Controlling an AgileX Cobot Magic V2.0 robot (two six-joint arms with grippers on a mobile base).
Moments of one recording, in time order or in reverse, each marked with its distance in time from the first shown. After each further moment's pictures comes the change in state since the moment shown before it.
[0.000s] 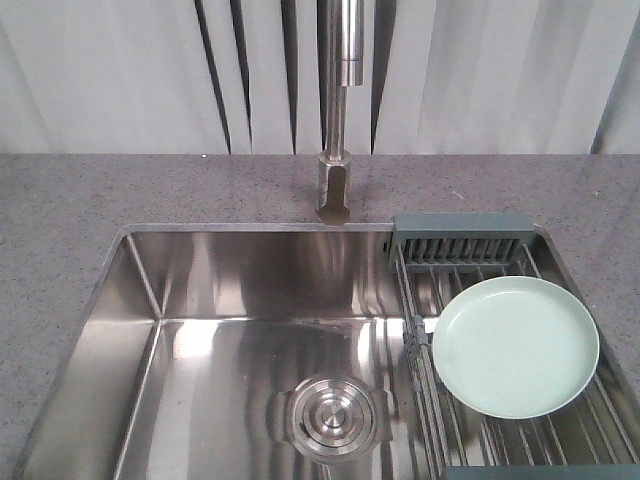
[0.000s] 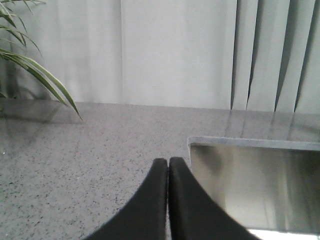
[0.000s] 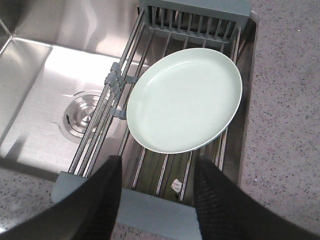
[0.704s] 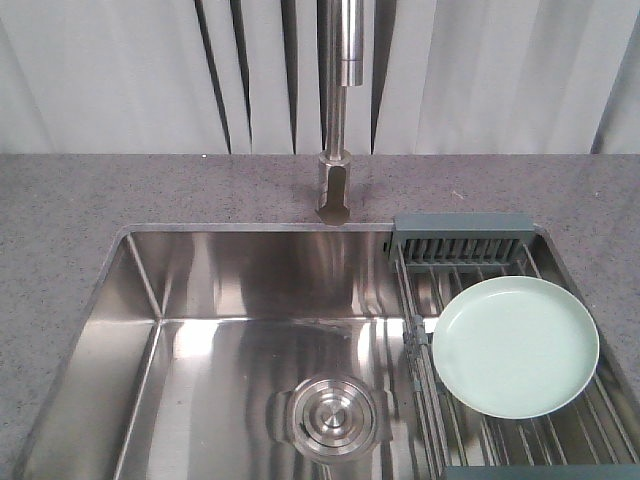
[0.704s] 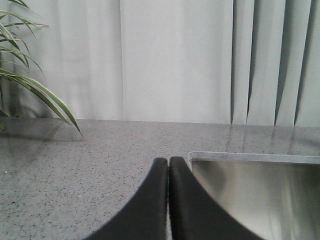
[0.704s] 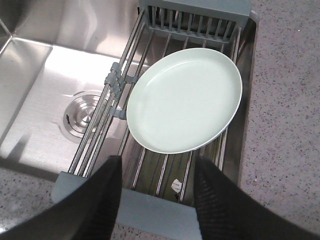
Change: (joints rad) left arm 0.000 0.000 0.002 -0.017 -0.049 0.034; right arm 0.000 0.000 0.000 0.000 0.000 0.000
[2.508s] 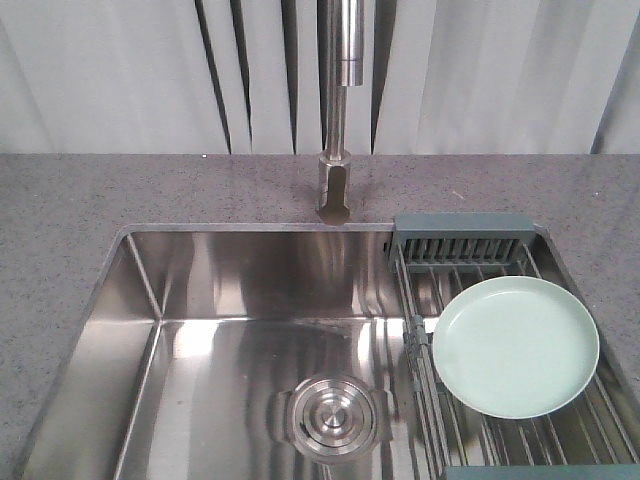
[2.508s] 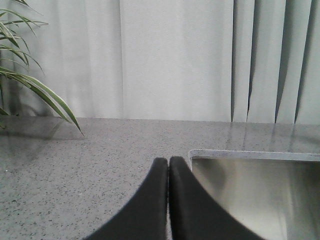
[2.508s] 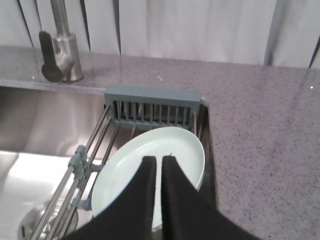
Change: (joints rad) left arm 0.000 0.000 0.000 0.000 0.007 0.003; right arm -0.049 -0.427 0.452 0.017 -0.528 0.010
